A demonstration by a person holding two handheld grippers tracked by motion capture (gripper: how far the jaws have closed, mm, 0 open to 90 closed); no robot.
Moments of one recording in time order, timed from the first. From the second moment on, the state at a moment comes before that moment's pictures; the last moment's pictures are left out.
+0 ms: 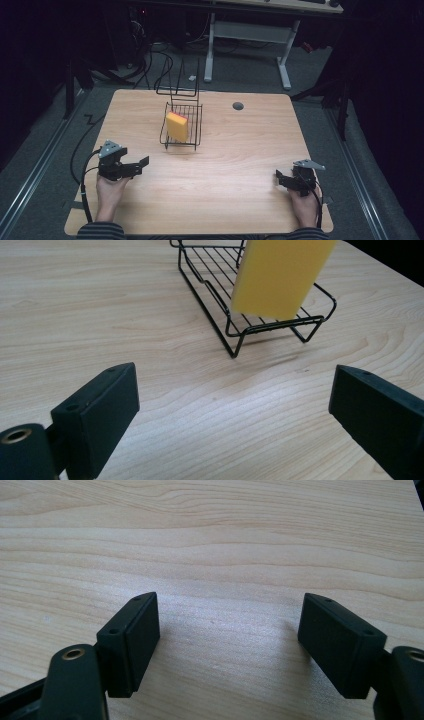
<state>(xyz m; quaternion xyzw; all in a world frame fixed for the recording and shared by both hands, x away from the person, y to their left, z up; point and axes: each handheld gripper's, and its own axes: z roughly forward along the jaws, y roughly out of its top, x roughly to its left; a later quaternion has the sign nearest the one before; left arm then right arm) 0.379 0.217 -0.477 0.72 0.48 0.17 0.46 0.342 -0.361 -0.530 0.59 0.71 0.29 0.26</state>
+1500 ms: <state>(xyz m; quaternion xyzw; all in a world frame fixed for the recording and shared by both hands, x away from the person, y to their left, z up) 0.388 0.219 -0.524 0.74 0.52 0.16 0.40 0.342 -0.361 -0.530 0.59 0.71 0.29 0.26</state>
